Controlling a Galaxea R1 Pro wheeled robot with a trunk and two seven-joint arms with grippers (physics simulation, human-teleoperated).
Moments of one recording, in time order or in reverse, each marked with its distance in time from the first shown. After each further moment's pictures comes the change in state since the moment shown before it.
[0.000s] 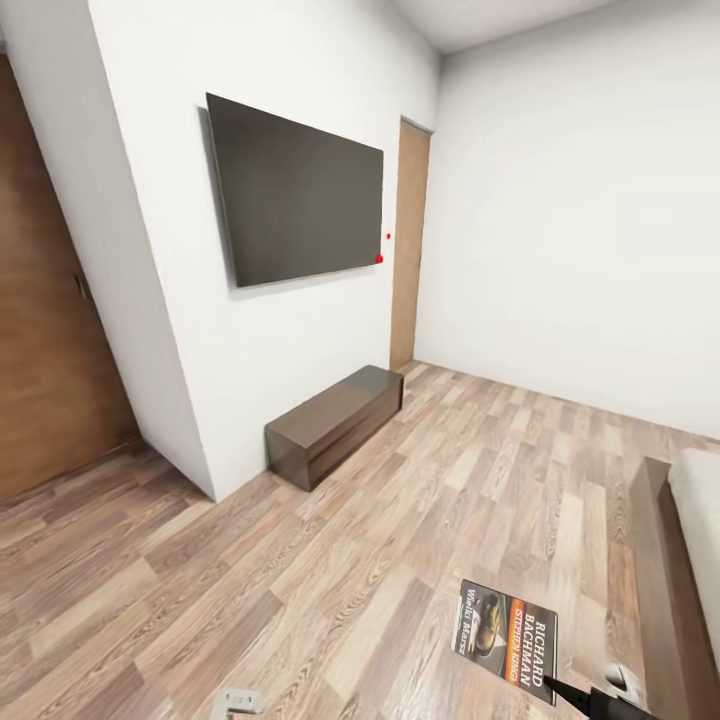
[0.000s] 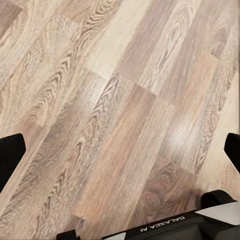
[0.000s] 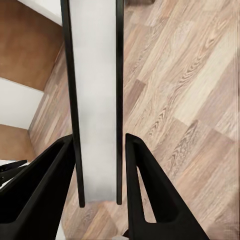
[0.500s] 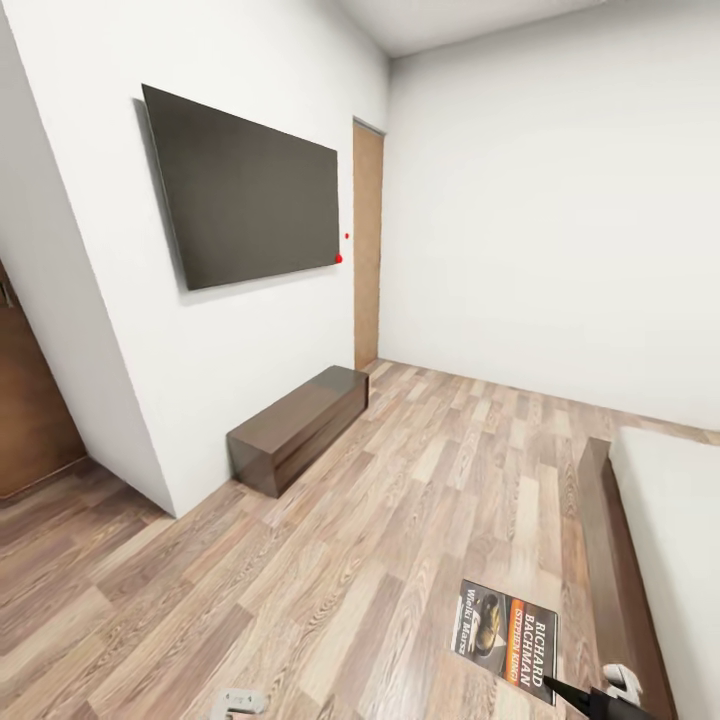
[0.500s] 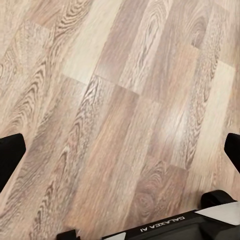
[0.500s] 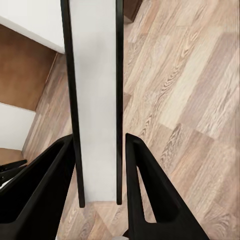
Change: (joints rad) left arm 0.000 0.000 0.000 0.000 0.000 0.000 0.000; right arm 0.000 0.000 0.000 0.000 0.000 0.000 0.000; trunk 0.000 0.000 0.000
